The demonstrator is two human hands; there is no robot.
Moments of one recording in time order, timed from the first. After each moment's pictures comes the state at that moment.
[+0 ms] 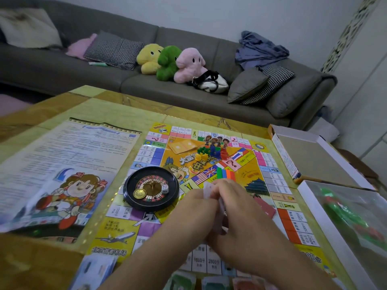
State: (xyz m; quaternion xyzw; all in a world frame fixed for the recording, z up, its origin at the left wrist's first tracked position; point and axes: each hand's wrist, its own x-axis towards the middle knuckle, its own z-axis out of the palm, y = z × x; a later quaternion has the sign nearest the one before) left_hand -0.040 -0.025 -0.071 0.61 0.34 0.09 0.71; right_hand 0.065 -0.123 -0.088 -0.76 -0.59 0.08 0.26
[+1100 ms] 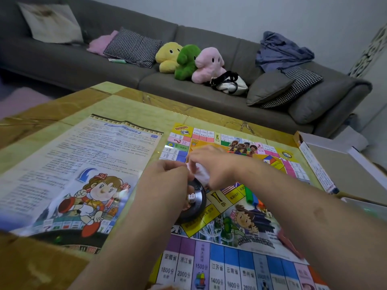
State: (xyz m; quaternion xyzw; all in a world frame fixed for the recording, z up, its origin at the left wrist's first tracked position) left_hand -0.073 0.063 -0.071 0.49 0.48 0.31 0.66; right_hand 0.115 0.072 -0.079 -0.72 -0.67 0.13 -0.09
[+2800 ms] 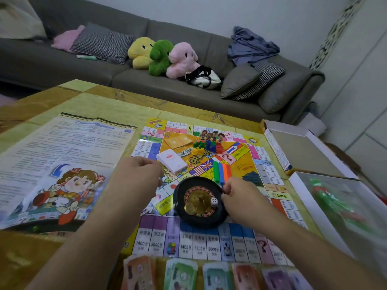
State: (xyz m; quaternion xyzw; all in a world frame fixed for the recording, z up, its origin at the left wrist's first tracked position) left_hand -0.078 0.049 -0.081 0.58 0.49 0.27 0.60; right_hand 0.095 -0.097 -0.103 -0.92 -0.34 0.14 0.13
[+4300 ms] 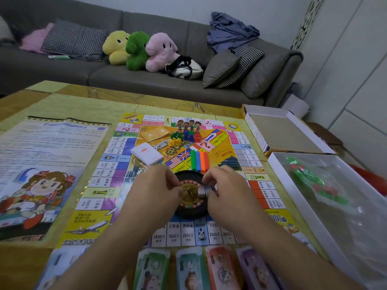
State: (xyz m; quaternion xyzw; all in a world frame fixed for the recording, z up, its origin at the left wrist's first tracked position) left_hand -0.032 -0.013 -0.108 0.84 0.38 0.17 0.36; right_hand 0.088 -0.142 -0.107 -0.88 -0.41 0.07 0.25
